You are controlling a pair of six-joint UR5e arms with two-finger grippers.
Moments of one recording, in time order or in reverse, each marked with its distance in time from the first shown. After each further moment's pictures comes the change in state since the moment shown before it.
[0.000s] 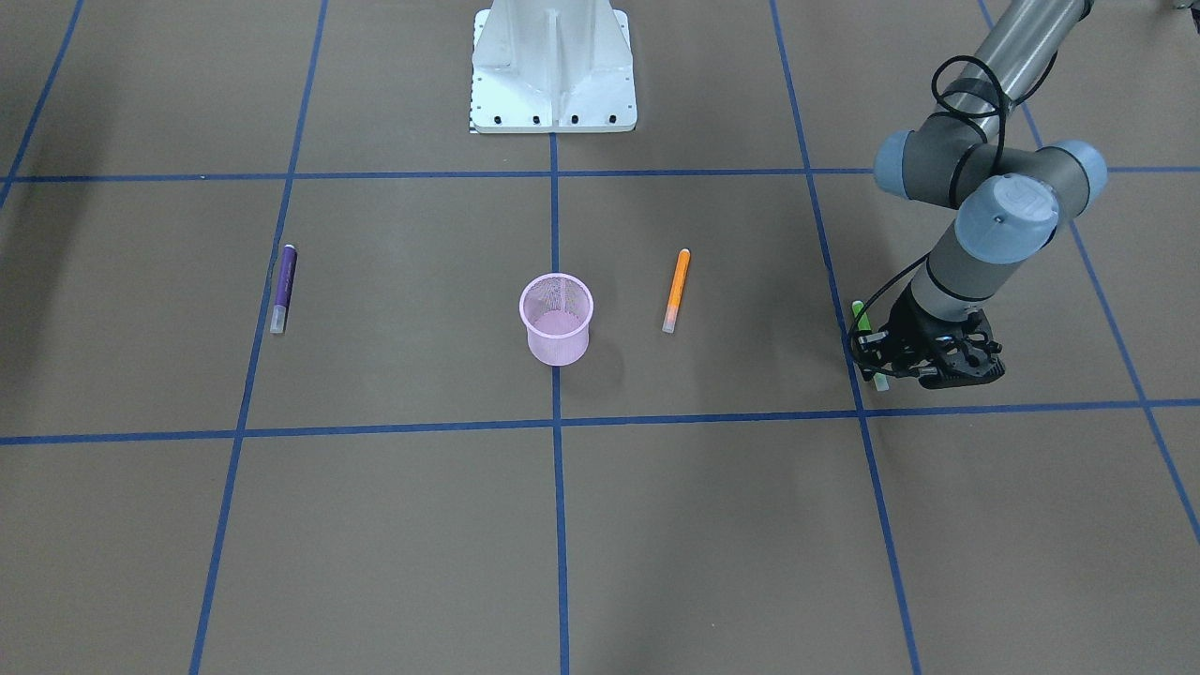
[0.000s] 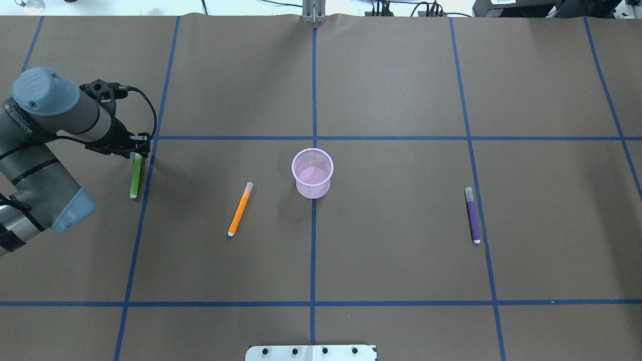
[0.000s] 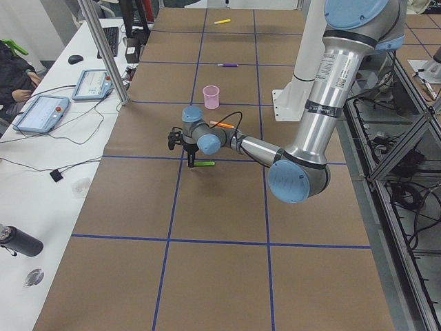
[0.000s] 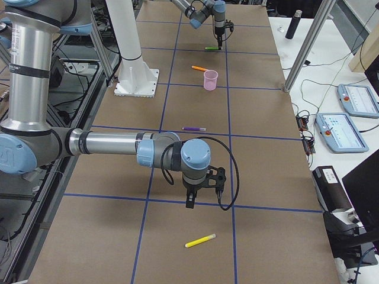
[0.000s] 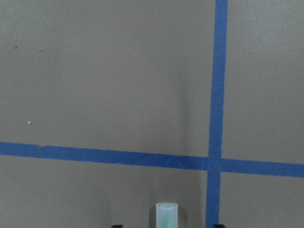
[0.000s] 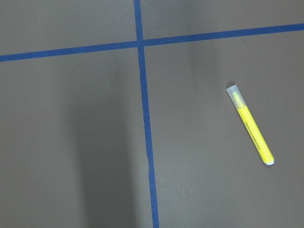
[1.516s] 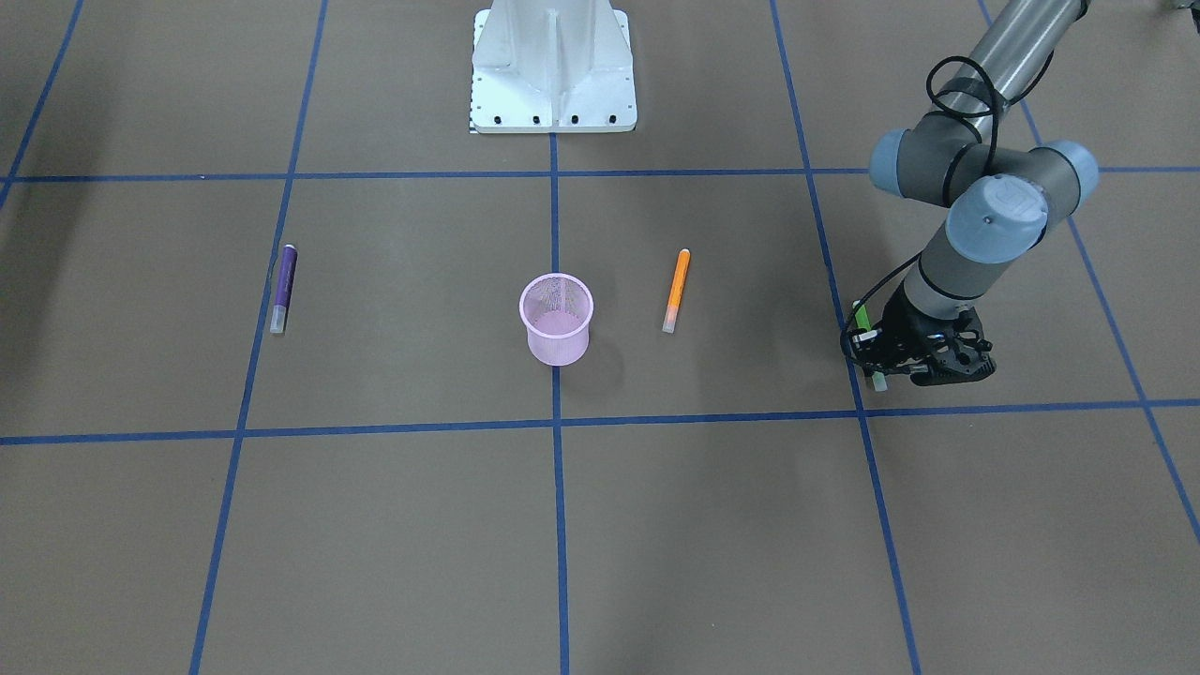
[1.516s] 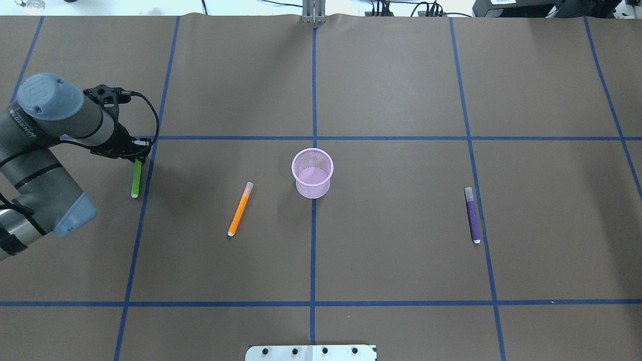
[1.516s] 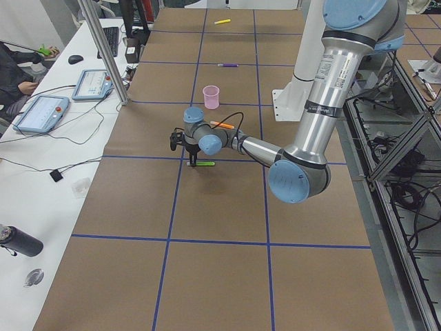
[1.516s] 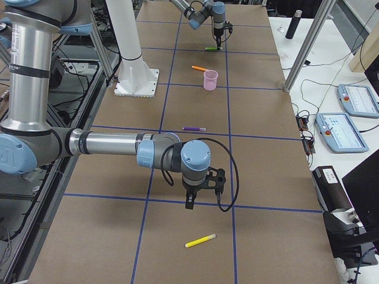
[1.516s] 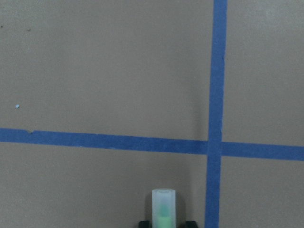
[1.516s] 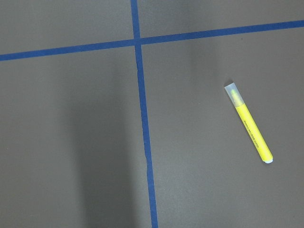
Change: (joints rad) left arm 0.014 0.003 0.000 0.001 0.009 -0.001; right arm 0.000 0.000 -0.007 0.000 0.000 0.002
